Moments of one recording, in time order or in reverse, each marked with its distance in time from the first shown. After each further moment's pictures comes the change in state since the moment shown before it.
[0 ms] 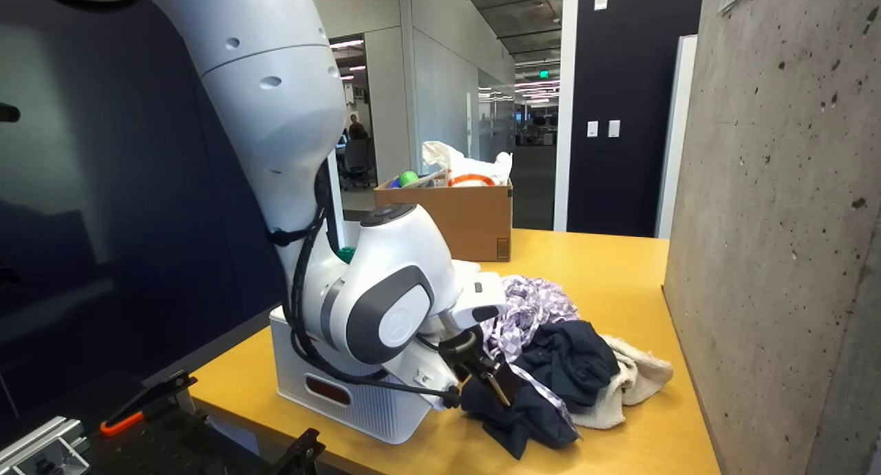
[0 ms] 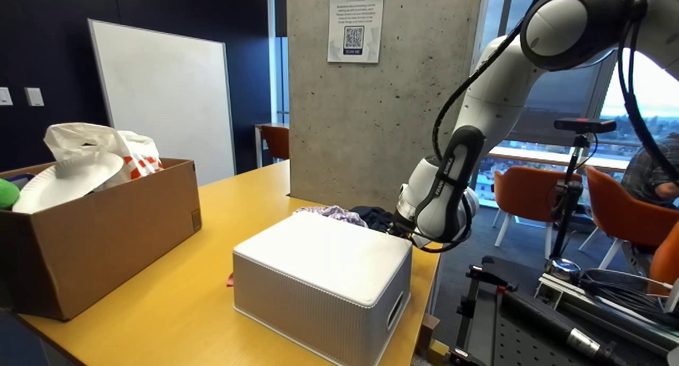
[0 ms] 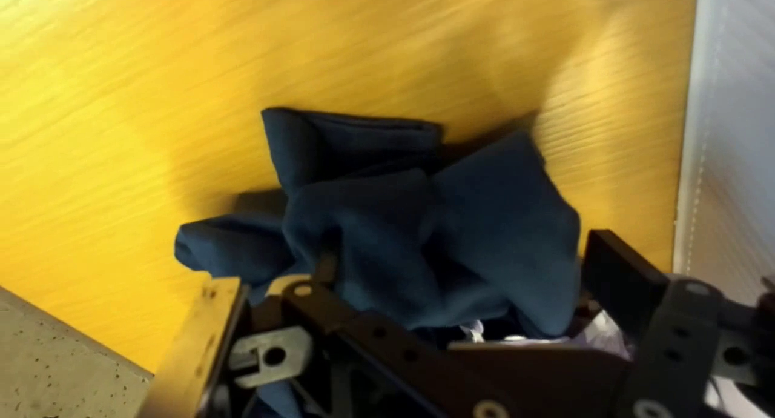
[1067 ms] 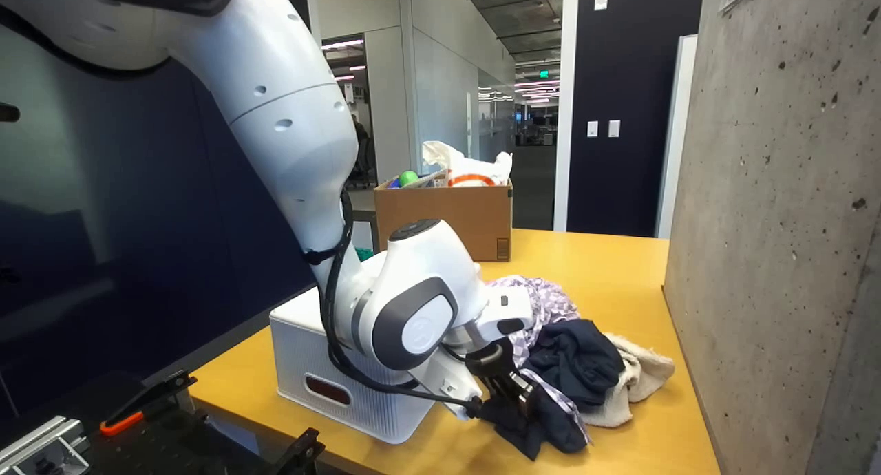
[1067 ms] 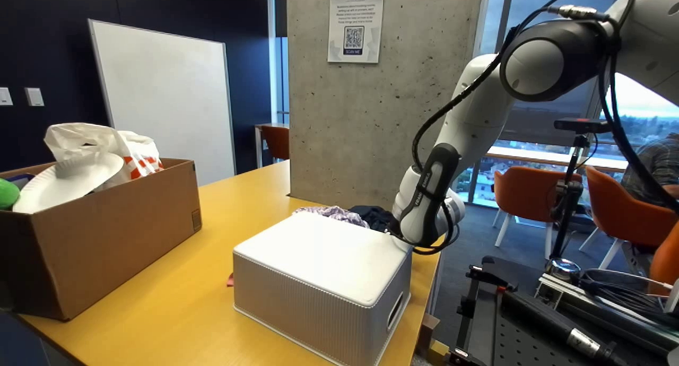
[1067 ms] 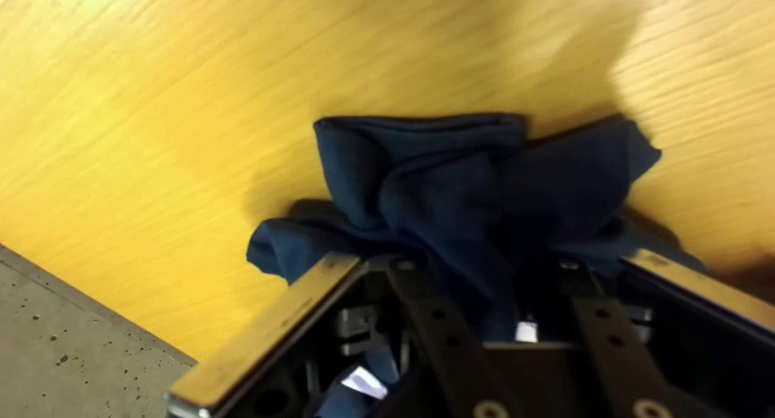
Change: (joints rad) arm 0.142 0.138 -0.153 0.168 0.200 -0.081 0.015
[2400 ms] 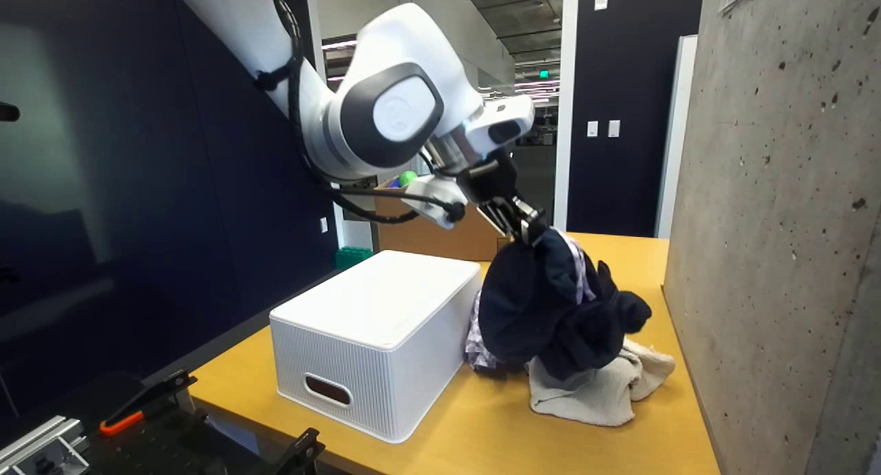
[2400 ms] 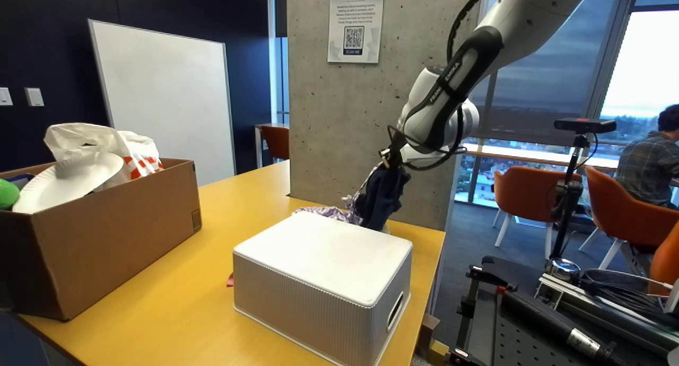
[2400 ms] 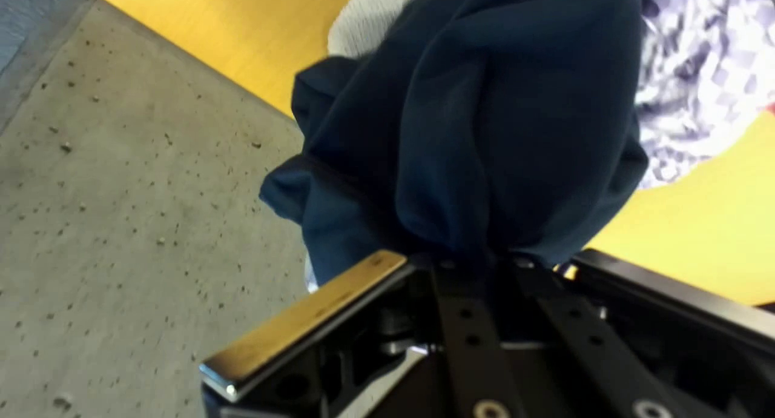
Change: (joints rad) arm 0.289 -0.523 -0.301 -0.227 0.018 -0.176 0.154
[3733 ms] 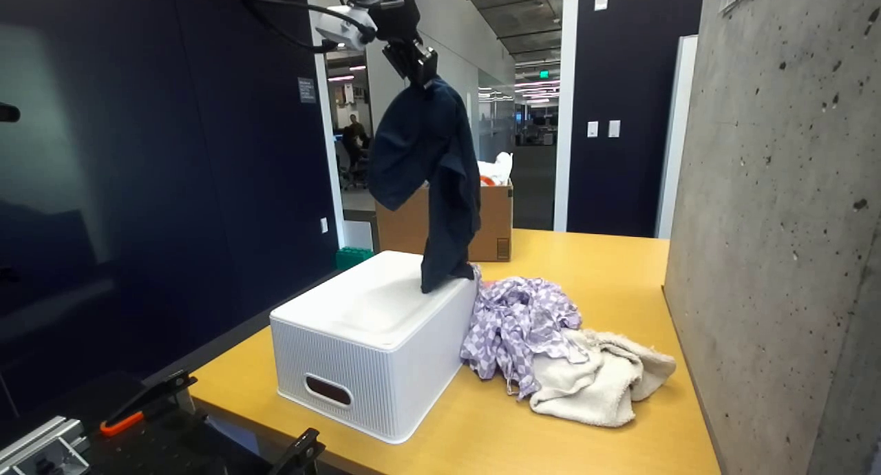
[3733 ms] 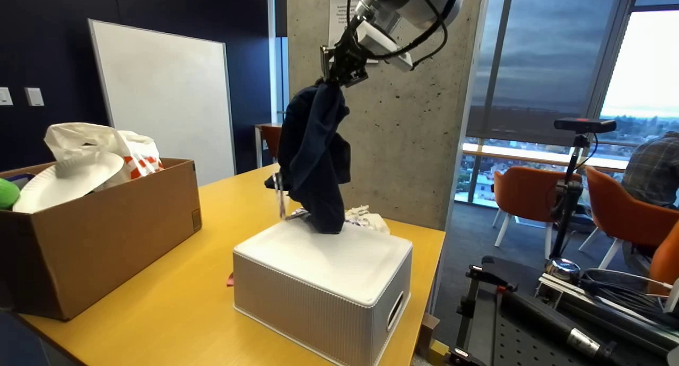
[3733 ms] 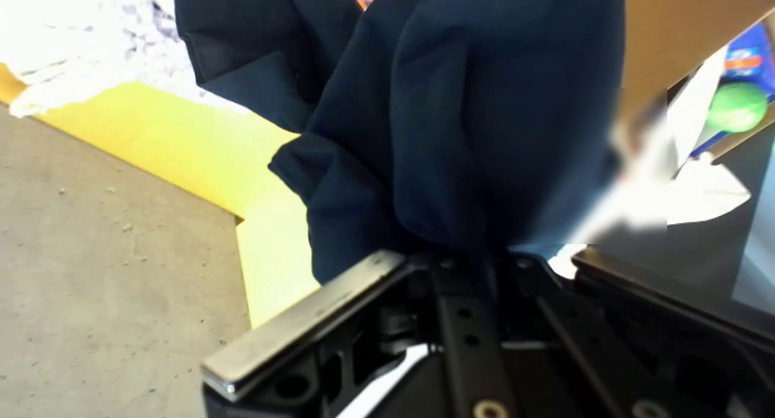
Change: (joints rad) arm 0.259 -0.317 0.017 0.221 0.231 -0.409 -0.115
